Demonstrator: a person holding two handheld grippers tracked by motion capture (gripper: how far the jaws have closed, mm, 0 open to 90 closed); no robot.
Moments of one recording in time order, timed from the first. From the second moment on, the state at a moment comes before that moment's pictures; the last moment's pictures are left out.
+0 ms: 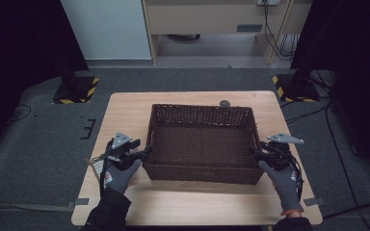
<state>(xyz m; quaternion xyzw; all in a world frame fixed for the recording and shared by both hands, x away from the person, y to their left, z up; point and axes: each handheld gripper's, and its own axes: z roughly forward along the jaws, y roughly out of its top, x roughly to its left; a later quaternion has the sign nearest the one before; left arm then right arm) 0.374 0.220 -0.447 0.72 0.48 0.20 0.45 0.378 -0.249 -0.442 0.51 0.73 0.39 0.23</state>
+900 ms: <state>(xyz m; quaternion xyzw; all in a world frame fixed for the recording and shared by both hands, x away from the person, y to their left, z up) 0.344 0.210 -0.456 0.75 0.47 0.19 0.43 0.365 -0.253 -0.442 0.52 0.73 0.38 0.22</state>
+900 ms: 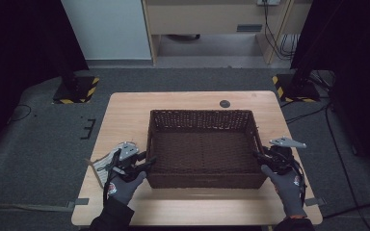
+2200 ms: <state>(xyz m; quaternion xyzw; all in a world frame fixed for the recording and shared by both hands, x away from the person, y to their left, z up) 0.353 0.208 -0.458 0.75 0.46 0.19 0.43 0.380 -0.243 -0.465 0.53 0.75 0.32 0.23</state>
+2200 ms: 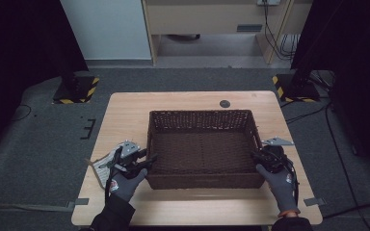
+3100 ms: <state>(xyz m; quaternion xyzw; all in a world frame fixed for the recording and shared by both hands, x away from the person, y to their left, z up) 0.341 0.301 -0.461 0.70 0.52 0.23 0.43 0.379 -0.250 -0.452 0.52 0.73 0.38 0.23</state>
